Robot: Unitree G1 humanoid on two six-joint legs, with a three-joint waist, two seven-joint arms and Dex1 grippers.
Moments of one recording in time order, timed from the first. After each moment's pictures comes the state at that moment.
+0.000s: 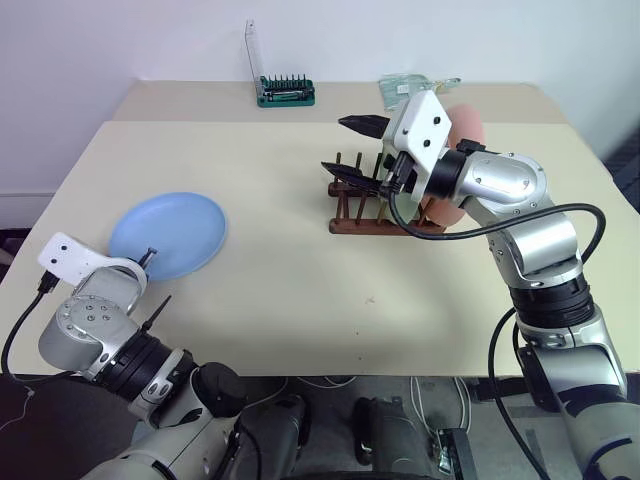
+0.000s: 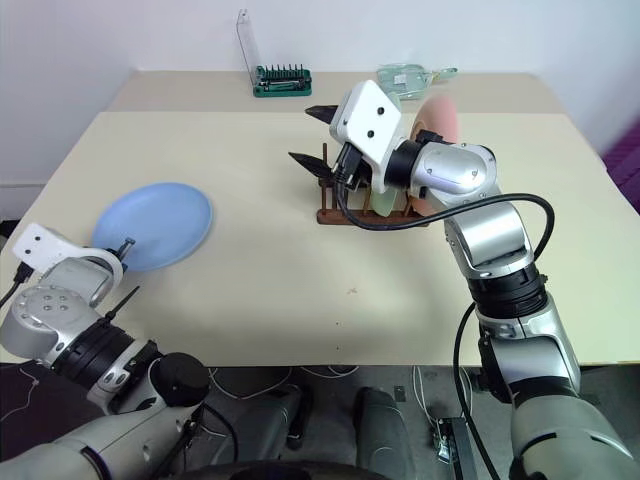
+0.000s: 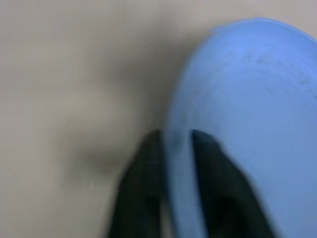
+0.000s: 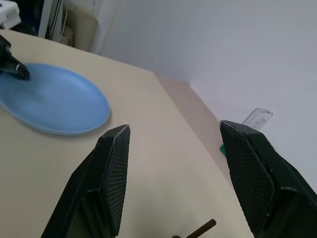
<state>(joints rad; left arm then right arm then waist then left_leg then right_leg) -0.69 -0.01 1.02 -0.35 -0.32 1.28 0.43 -0.82 -0.55 0.17 -0.16 0.25 0.34 0.76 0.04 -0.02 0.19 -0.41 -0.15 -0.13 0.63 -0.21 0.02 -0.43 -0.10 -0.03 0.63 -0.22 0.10</state>
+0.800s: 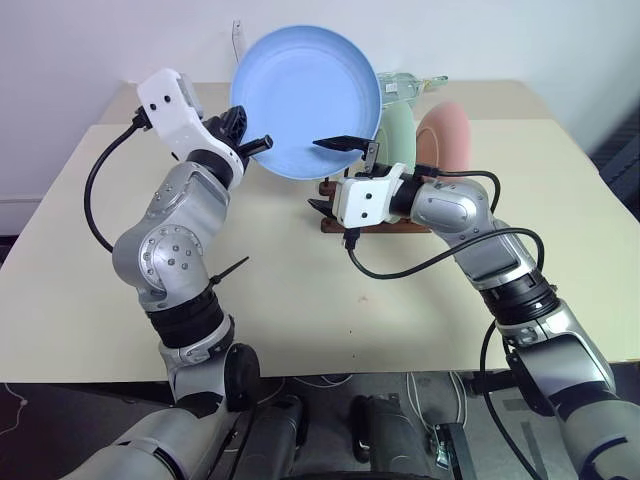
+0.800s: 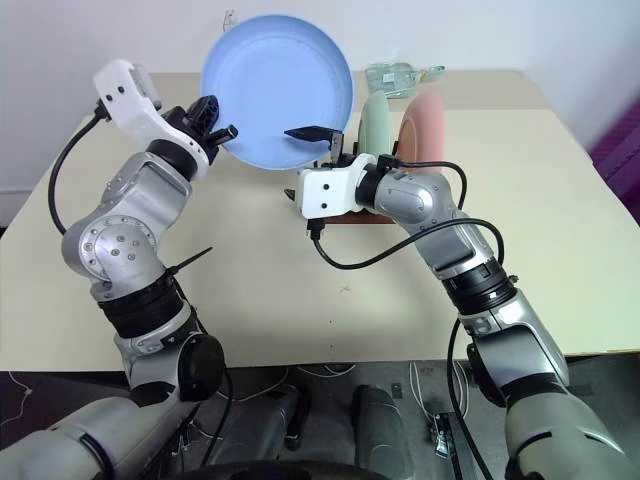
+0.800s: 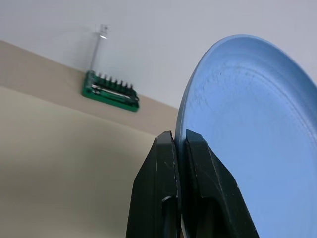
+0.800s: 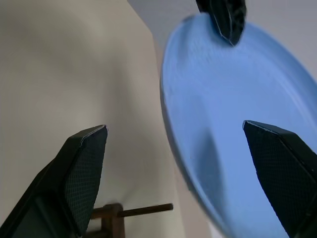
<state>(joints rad) -0.83 -0.02 0.41 -0.38 -0.50 1.02 0.18 -0.84 -0.51 0.35 0.10 -0.29 -0.23 0.66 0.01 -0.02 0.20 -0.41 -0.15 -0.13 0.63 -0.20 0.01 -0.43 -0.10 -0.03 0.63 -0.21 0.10</state>
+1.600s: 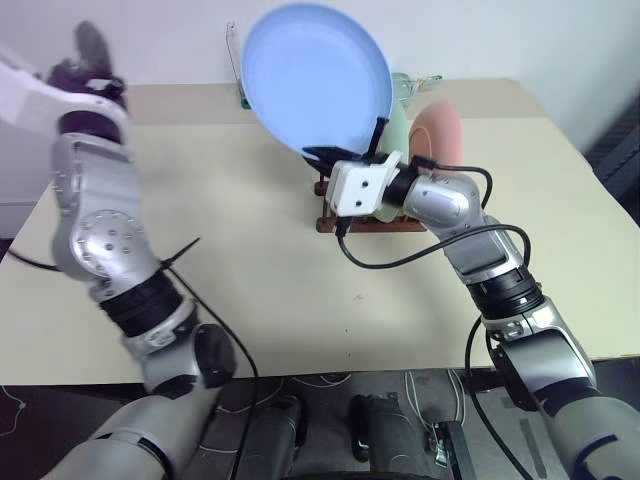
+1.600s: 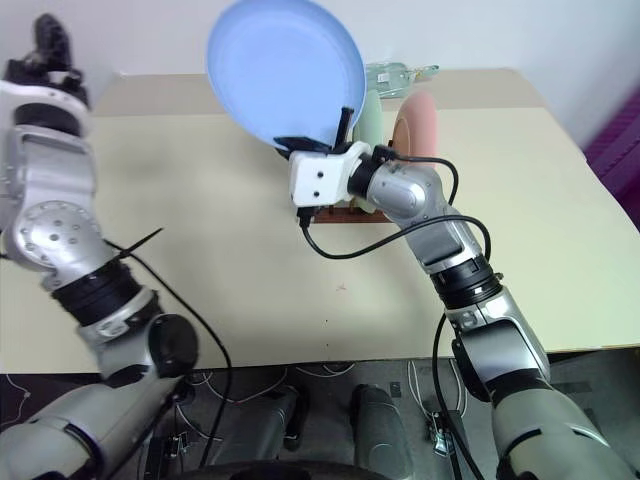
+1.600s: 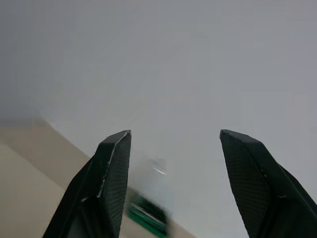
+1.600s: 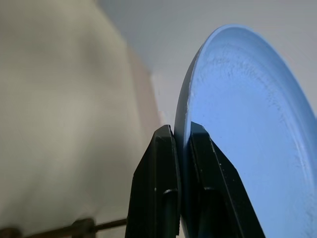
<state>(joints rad) -0.83 0.25 0.59 -0.24 -0.47 0.55 0.25 -0.87 -0.40 0.26 0.10 -0.23 -0.22 0.61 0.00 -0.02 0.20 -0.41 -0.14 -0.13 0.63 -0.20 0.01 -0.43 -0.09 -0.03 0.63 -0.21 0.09</state>
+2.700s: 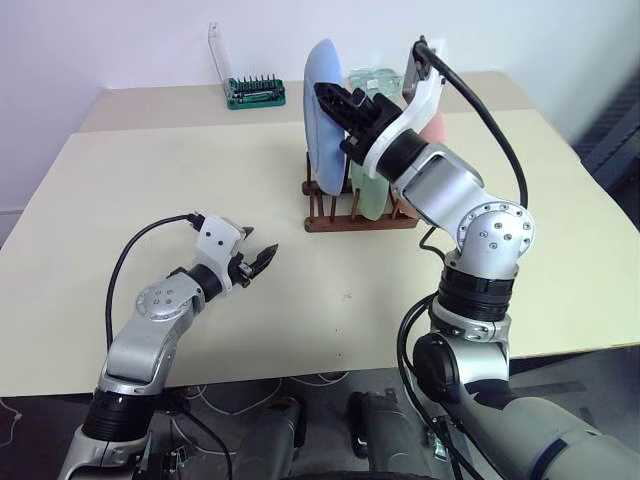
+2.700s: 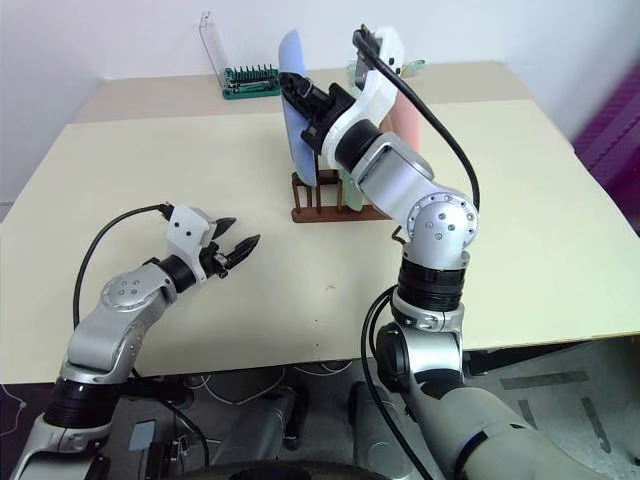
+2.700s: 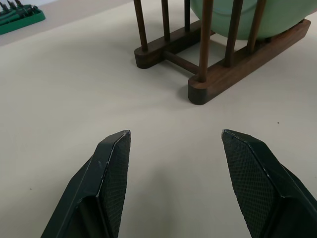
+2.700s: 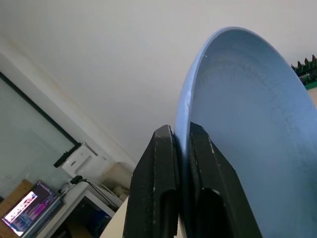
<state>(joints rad) -0.20 0.47 -0.02 -0.28 -0.27 0.46 -0.46 -0.92 0.03 -0.27 -0.14 1.06 0.94 -0.19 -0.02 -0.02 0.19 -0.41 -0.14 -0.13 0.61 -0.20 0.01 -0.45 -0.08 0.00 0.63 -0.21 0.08</state>
